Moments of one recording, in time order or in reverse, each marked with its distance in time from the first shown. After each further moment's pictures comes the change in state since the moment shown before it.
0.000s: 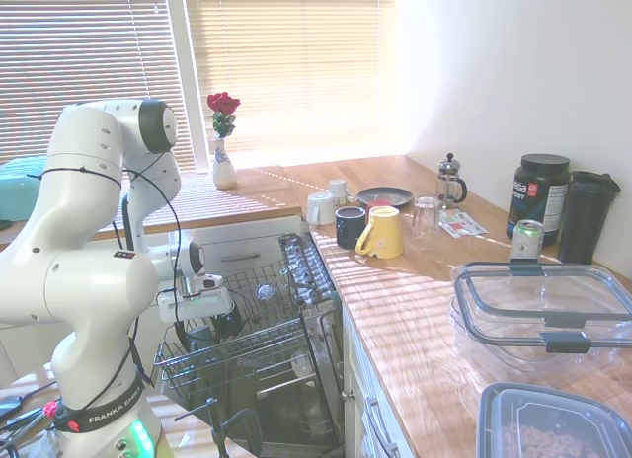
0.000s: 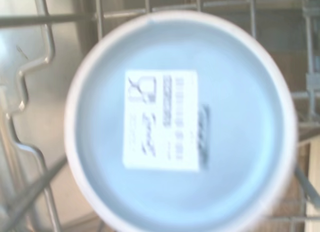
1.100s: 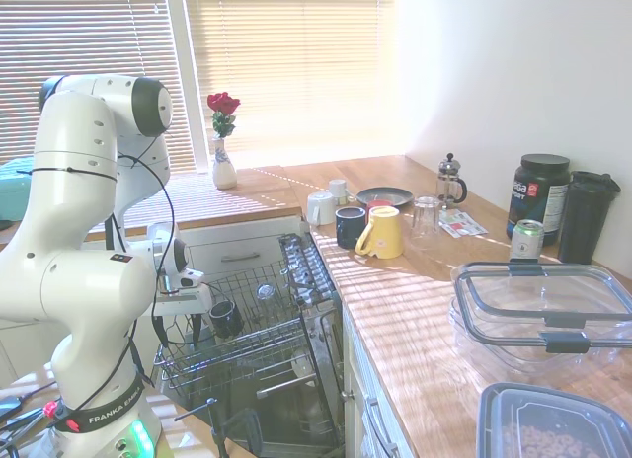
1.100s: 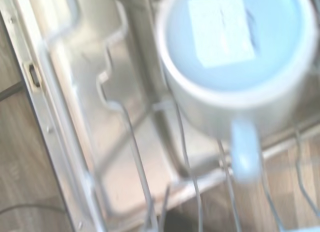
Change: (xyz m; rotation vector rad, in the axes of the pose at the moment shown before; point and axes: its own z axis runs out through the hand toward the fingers) arm -0.065 0.012 -0.033 0.124 0.042 0.136
